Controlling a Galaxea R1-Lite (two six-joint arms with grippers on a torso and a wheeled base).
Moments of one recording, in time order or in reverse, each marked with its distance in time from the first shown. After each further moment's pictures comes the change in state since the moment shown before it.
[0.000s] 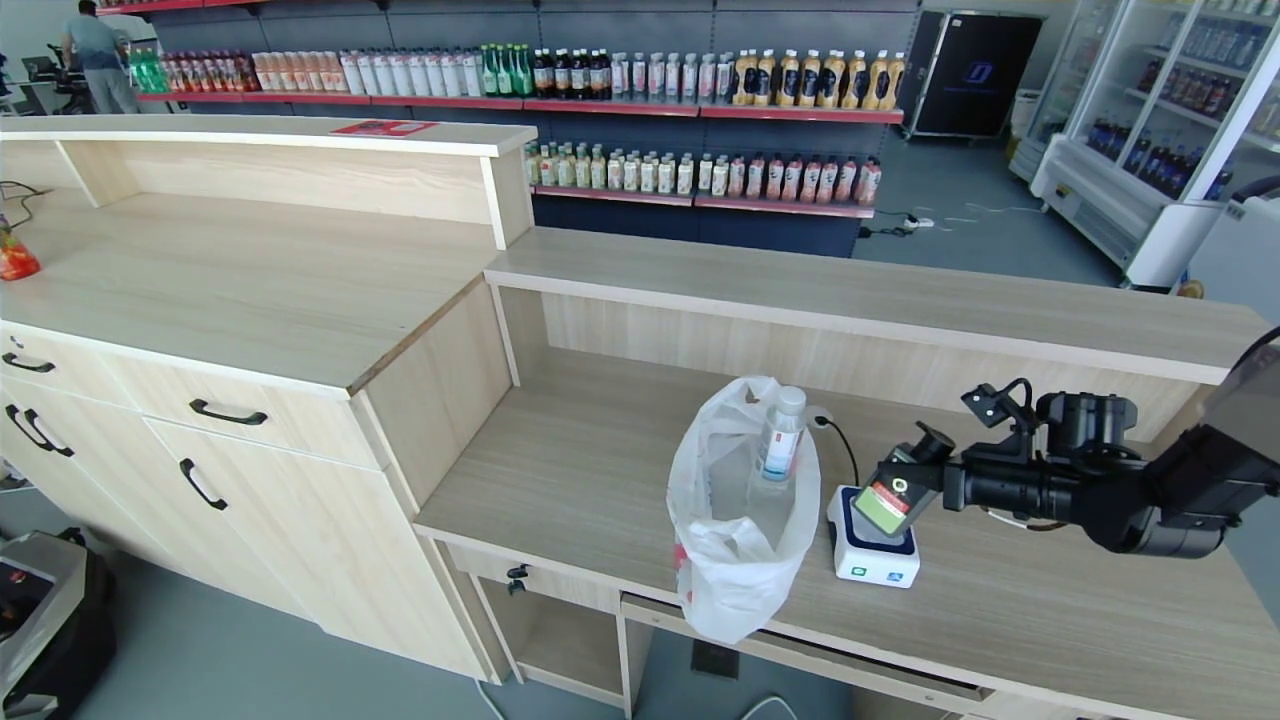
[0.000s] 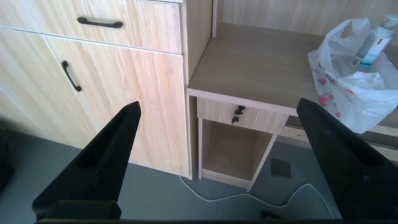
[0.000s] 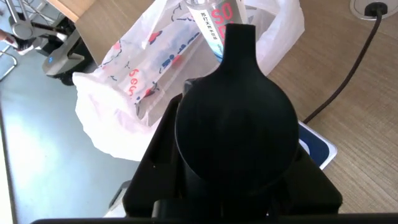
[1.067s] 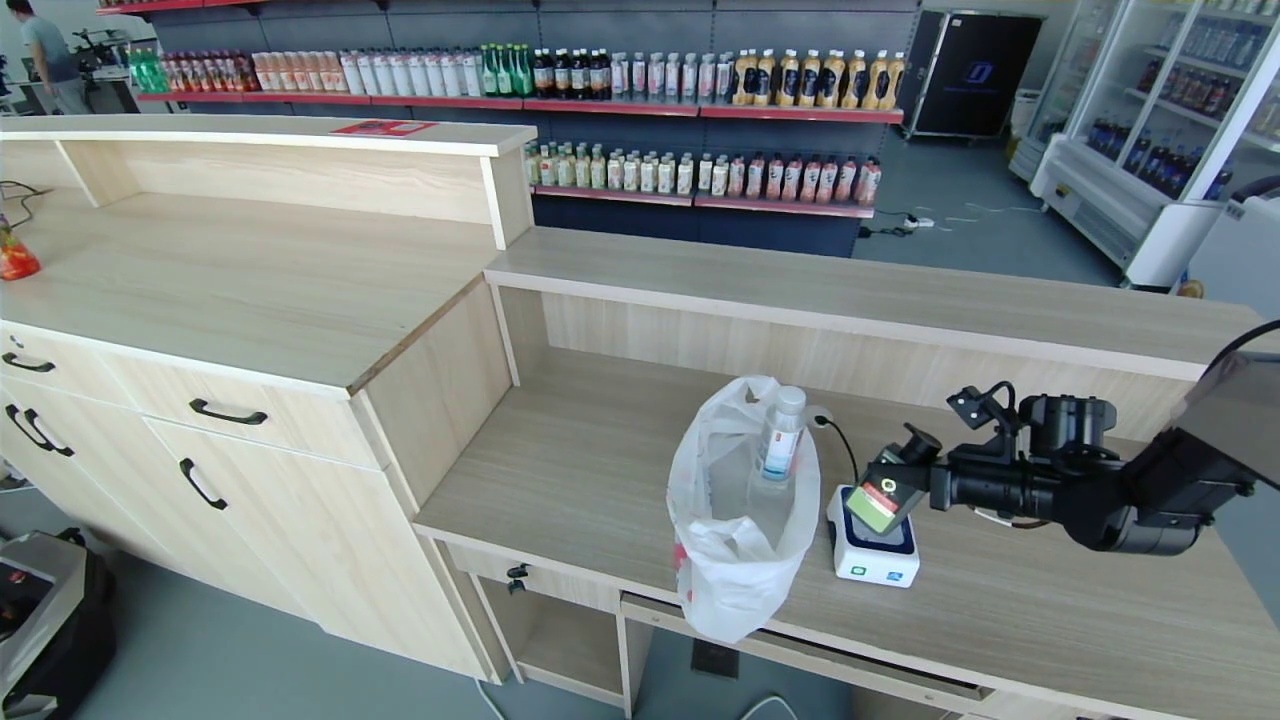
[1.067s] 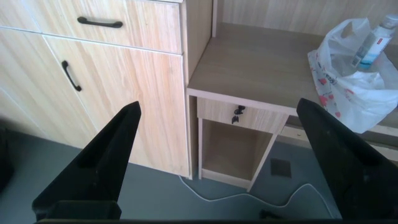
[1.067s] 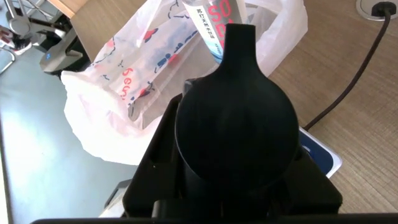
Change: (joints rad) left arm 0.000 0.000 0.000 0.000 0.000 0.000; right arm 0.019 0.051 -0.051 -0.004 -0.005 -0.005
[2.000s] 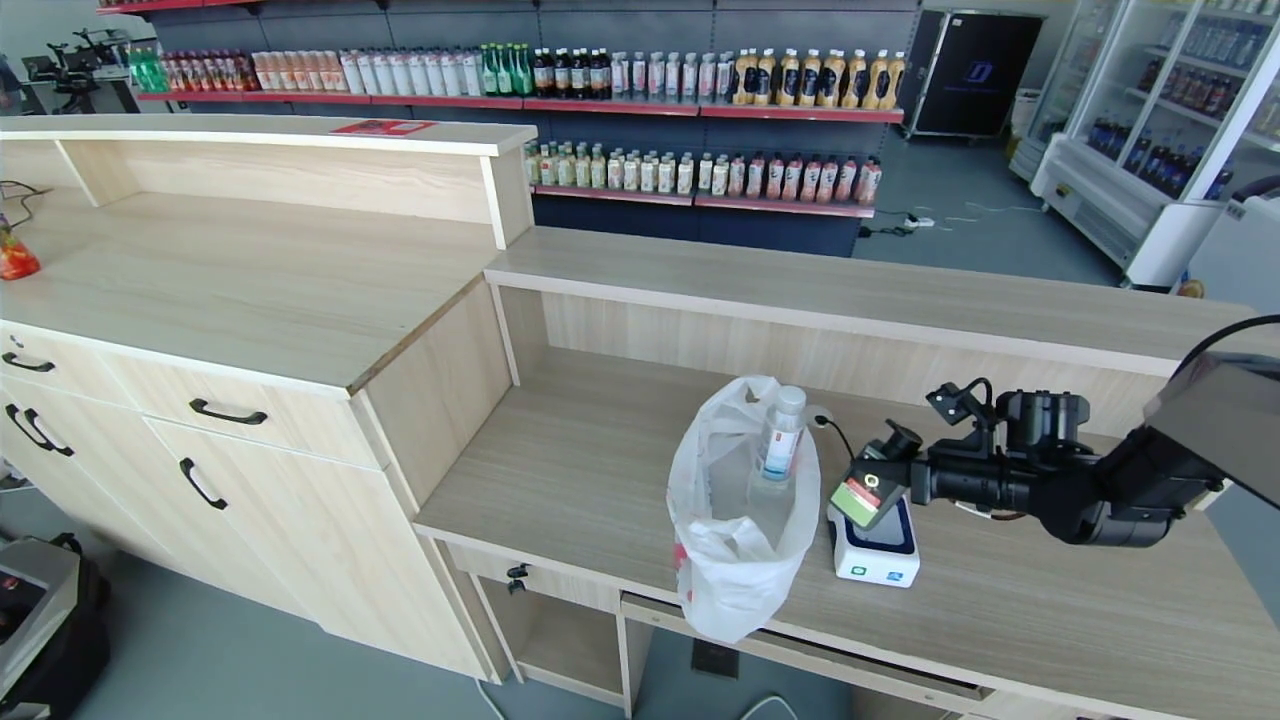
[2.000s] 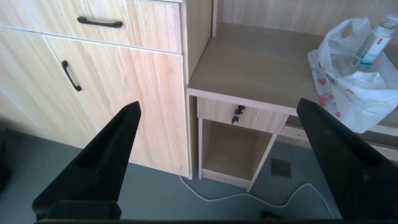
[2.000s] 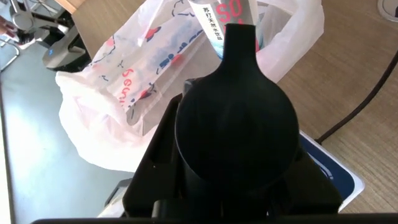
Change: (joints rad) left arm 0.000 0.000 0.000 0.000 0.000 0.000; right arm 0.032 0.021 -0.056 0.005 -0.024 0.001
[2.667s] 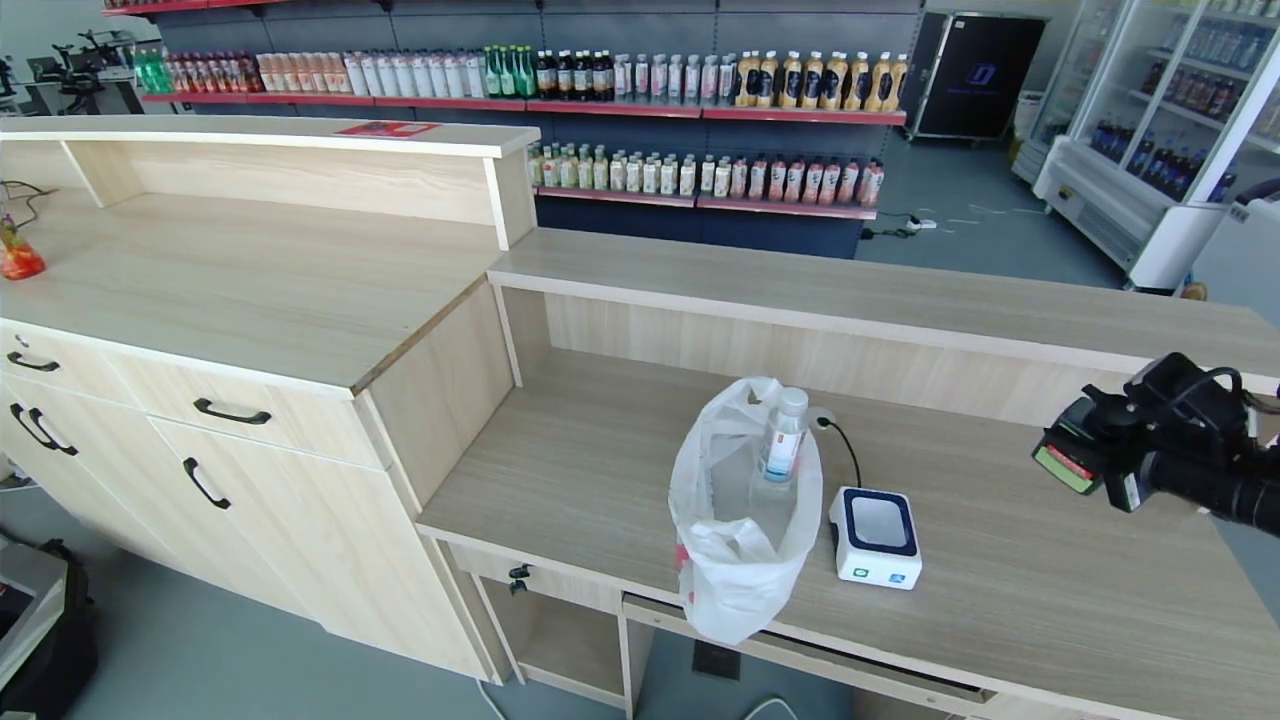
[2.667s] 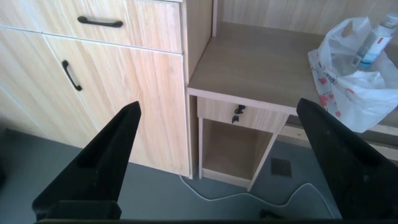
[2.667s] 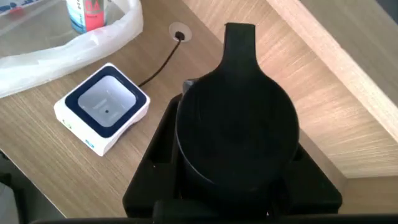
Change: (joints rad) left arm 0.000 0.000 0.000 0.000 0.000 0.000; right arm -0.251 -0.532 0.471 -0.147 -0.268 -0.579
